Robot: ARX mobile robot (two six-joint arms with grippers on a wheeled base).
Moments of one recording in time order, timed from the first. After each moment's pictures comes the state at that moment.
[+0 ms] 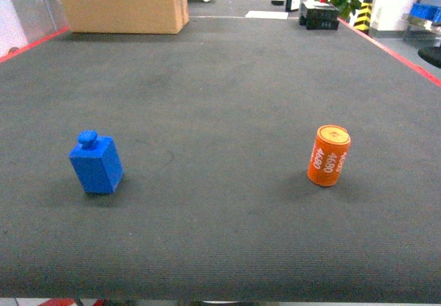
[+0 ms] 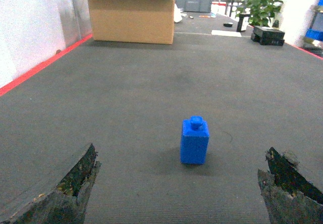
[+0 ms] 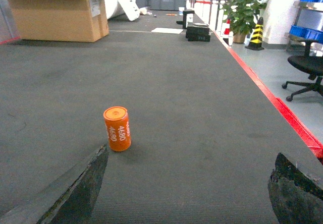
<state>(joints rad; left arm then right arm) 0.00 0.01 0.01 0.00 0.00 0.00 0.01 0.00 0.01 0.00 0.00 0.00</state>
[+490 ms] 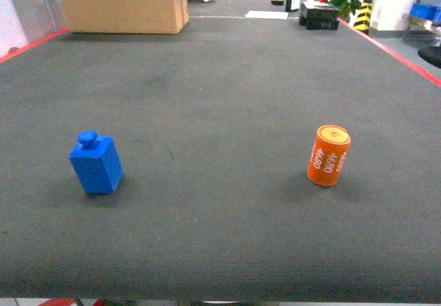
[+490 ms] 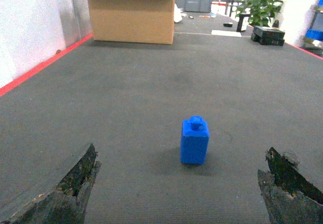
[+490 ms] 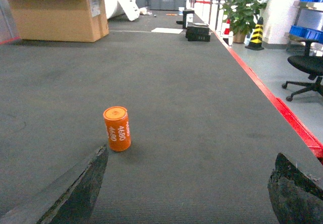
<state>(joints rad) 0.00 0.01 0.01 0.00 0.00 0.00 0.01 0.00 0.01 0.00 0.00 0.00</state>
